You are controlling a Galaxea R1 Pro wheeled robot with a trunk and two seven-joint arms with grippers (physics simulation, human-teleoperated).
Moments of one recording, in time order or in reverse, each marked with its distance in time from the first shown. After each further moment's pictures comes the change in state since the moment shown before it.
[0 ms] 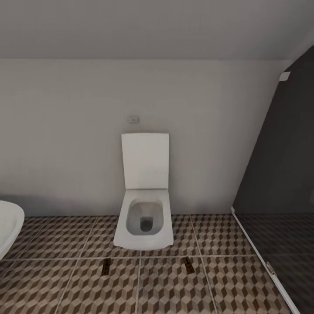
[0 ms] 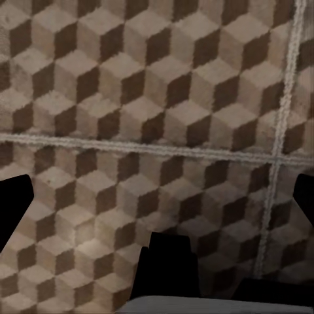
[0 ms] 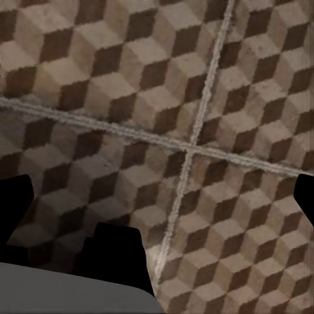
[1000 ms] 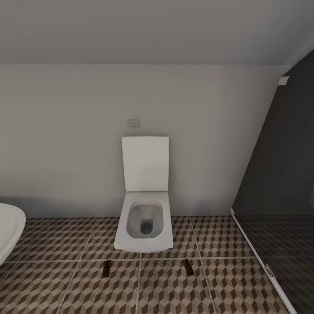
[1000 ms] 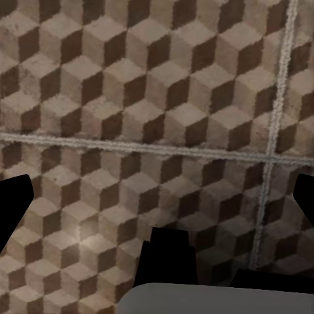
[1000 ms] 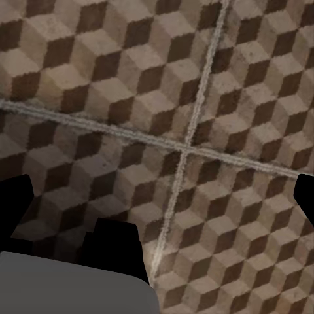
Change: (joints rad) left arm 0.000 0.001 0.000 0.000 0.000 0.001 -0.003; right arm 0.000 0.000 0.000 0.000 0.000 0.000 0.000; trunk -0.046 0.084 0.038
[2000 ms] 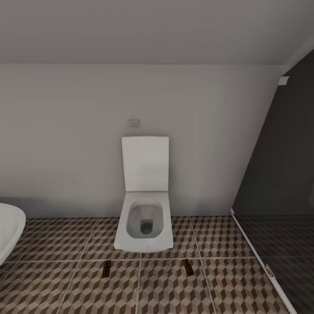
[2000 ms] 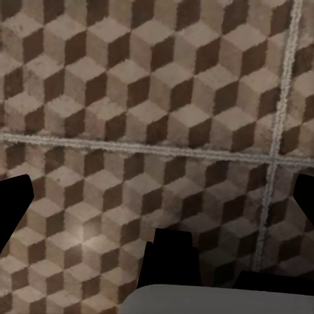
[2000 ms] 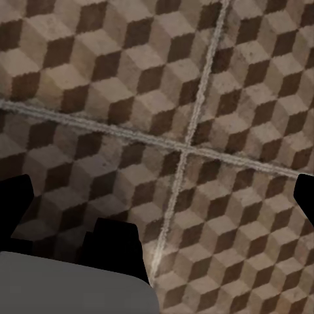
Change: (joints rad) left arm 0.000 0.002 0.000 0.005 0.000 0.000 0.000; right arm 0.000 0.000 0.000 0.000 0.000 0.000 0.000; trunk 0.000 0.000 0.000
